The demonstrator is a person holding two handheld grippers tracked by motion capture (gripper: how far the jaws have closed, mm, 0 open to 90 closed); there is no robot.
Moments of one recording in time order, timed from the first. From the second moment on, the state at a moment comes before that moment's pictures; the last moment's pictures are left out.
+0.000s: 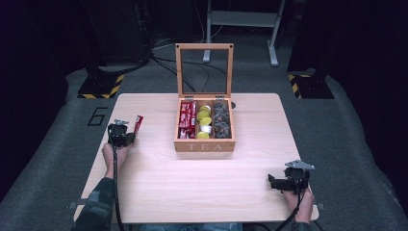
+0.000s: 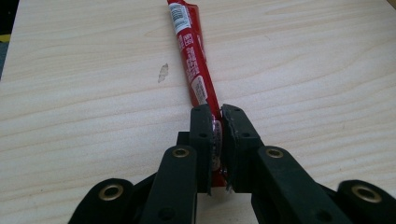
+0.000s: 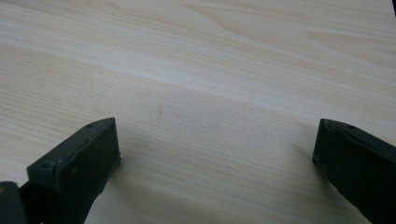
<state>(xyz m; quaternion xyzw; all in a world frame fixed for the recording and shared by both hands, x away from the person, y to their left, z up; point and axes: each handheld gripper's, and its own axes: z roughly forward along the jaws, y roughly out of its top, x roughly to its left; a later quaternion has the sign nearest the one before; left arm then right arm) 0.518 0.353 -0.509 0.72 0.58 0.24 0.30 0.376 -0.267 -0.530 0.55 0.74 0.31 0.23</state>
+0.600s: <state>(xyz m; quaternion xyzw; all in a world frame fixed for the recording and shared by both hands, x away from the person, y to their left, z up) 0.505 0.354 -0.493 0.73 0.57 0.22 0.31 0.376 -0.267 -0.530 0.55 0.74 0.31 0.23</state>
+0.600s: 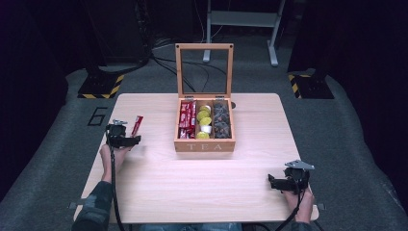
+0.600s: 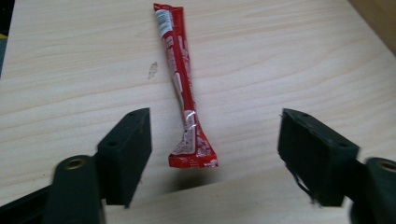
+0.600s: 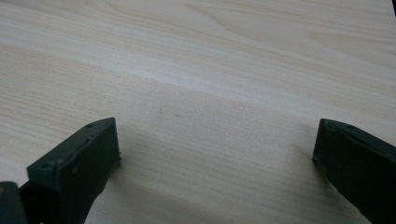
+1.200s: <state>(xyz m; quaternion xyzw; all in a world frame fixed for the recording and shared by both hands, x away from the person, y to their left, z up) 0.466 0.349 -0.479 0.74 0.54 0.24 0.33 0.376 -0.267 -0.530 0.55 0.74 0.31 0.23</state>
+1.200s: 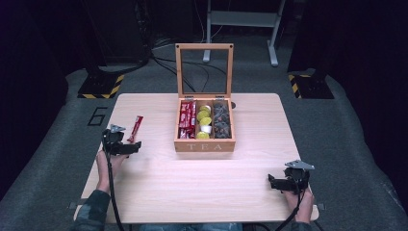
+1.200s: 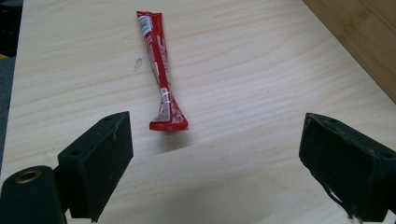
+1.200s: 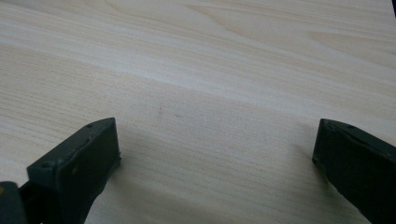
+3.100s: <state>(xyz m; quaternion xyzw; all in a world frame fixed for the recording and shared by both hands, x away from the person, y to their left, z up) 0.350 0.375 -0.532 0.73 0.55 0.24 0.32 0.376 -0.265 -0.530 0.55 0.74 0.31 0.23</state>
